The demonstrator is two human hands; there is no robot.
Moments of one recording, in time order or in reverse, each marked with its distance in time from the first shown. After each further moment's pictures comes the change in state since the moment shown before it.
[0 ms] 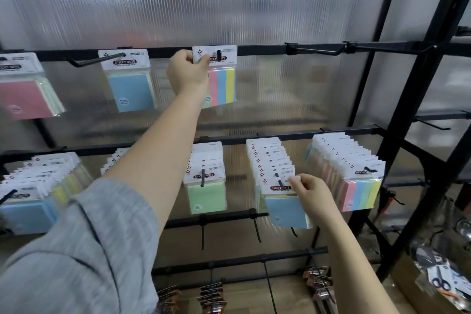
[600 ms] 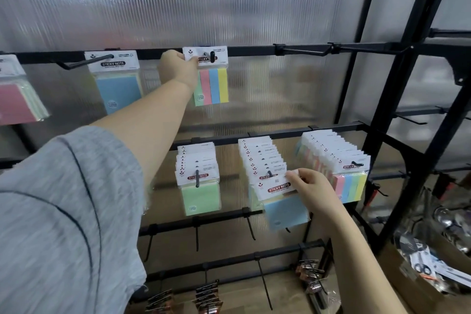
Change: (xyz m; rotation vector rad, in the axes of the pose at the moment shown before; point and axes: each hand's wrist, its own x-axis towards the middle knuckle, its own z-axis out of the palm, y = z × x) left_hand 0.025 -0.006 0.006 0.147 -0.073 -0.080; right_hand -0.021 -0.021 -0.019 0.049 -0.033 -0.005
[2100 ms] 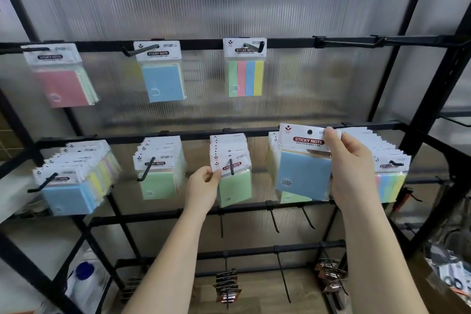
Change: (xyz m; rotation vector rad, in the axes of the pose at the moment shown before) left_hand -0.176 -0.167 -0.054 -0.019 -0.321 -0.256; right_hand -0.026 -0.079 0.022 0.520 0.285 -0.025
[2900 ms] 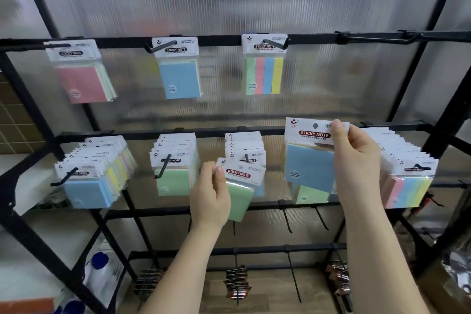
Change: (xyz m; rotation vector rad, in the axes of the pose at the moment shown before) left_hand -0.035 0.000 -0.019 0.030 0.337 0.571; right_hand 0.005 0.008 0.027 -0.078 0.033 -0.178
